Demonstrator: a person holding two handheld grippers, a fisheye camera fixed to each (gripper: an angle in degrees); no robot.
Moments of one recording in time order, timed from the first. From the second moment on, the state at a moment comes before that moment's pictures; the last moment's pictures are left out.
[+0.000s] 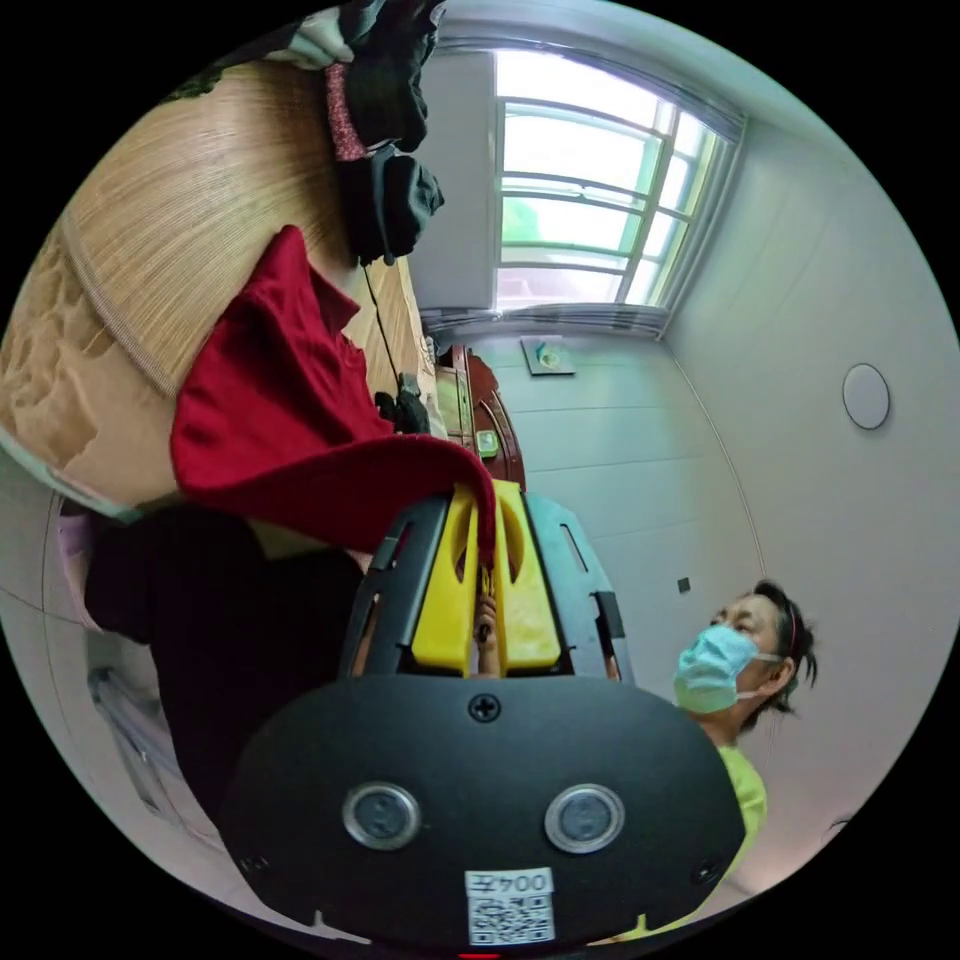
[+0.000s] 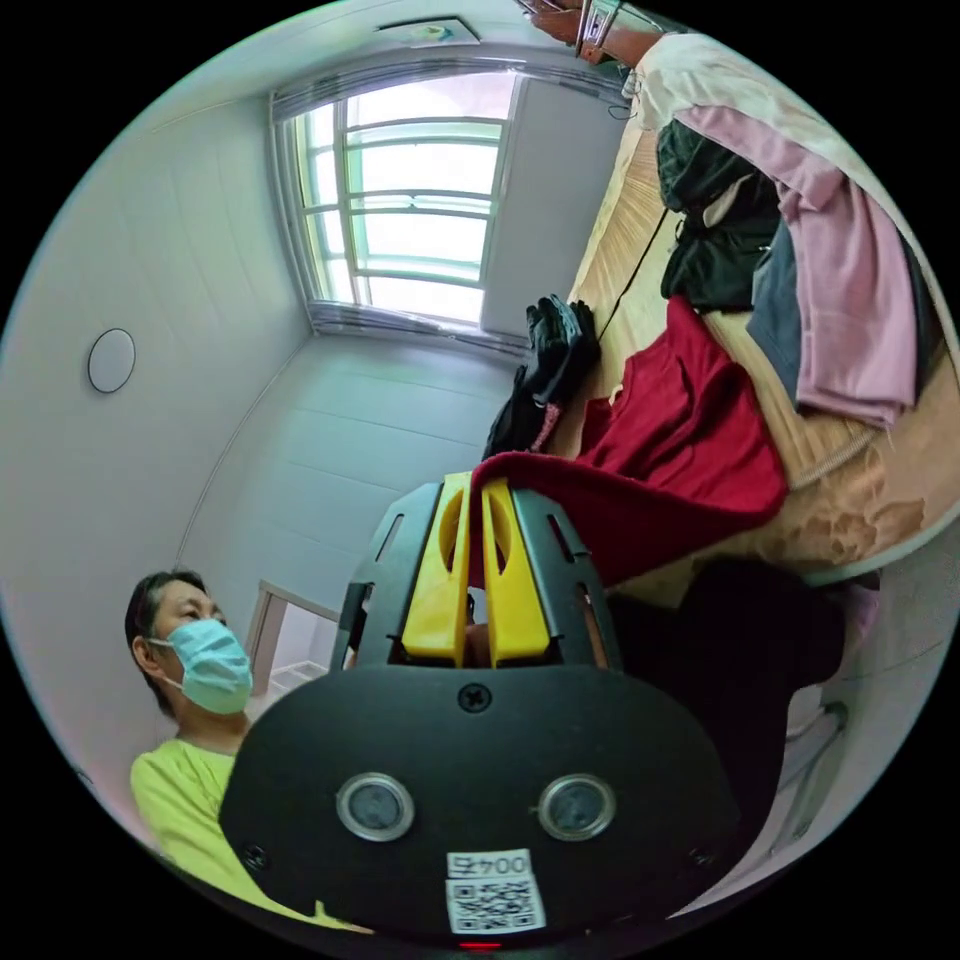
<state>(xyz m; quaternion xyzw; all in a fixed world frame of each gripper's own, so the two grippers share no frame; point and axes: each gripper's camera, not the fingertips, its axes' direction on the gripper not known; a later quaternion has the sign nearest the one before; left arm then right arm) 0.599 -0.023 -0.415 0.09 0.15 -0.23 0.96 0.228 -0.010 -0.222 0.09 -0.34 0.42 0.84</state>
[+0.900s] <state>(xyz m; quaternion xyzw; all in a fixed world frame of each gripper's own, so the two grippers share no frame) 0.387 -0.164 -0.124 0.26 0.01 -0.17 0.95 0.231 -0.181 0.052 0.04 -0.07 0.27 0.96</state>
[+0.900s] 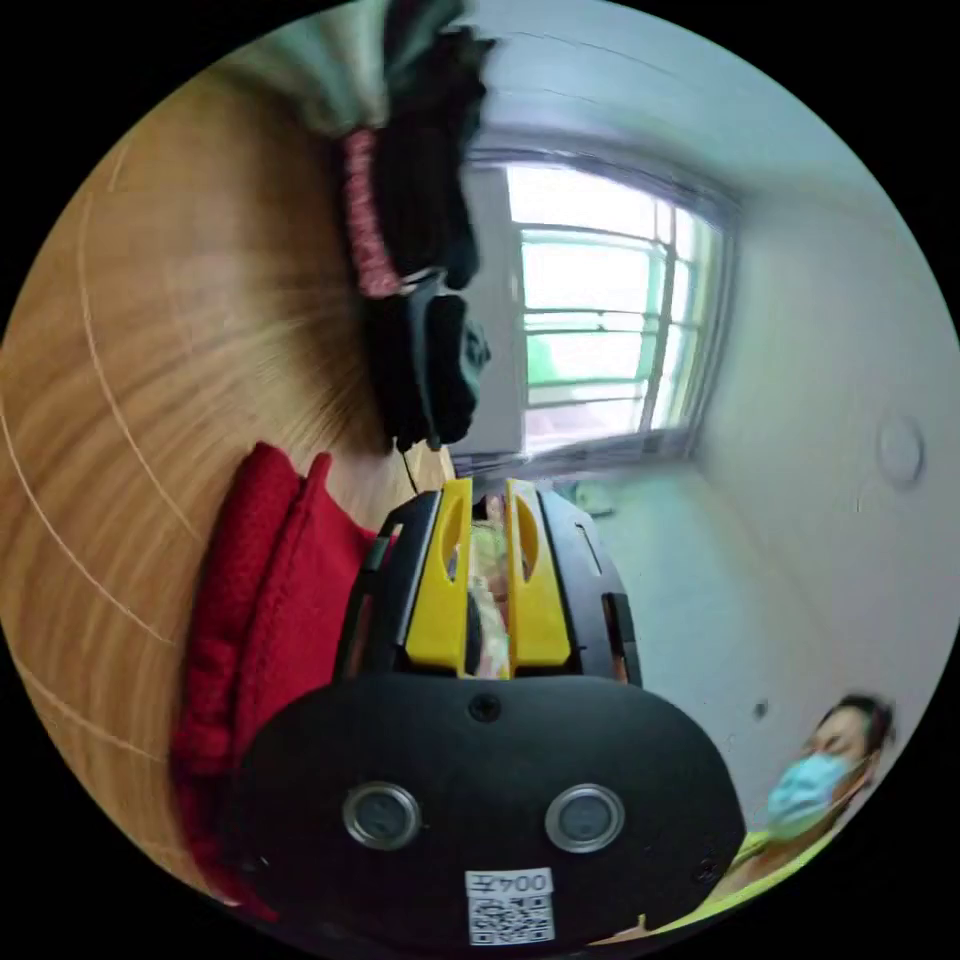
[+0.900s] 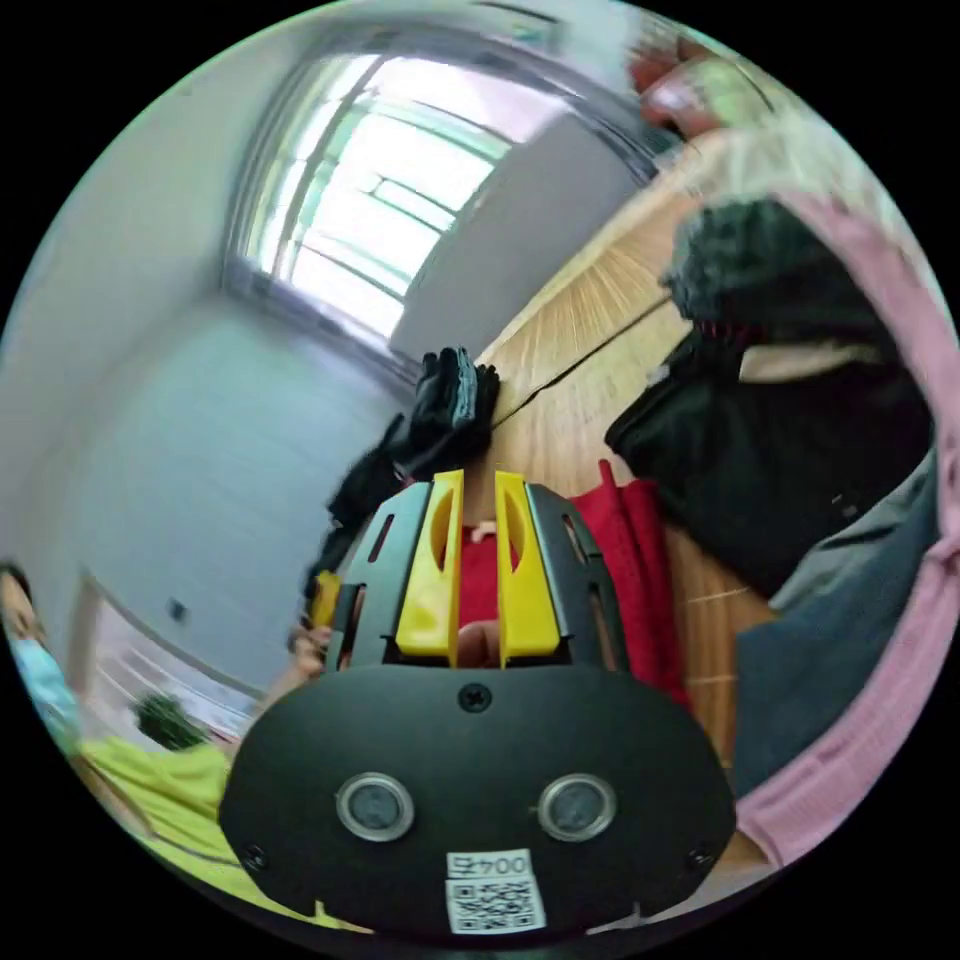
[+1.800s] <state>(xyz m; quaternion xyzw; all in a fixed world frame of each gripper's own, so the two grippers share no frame) 0.481 0.168 0.102 0.00 -0.50 0.17 0.85 0.010 -0.025 0.094 -0.12 0.10 0.14 0.98</state>
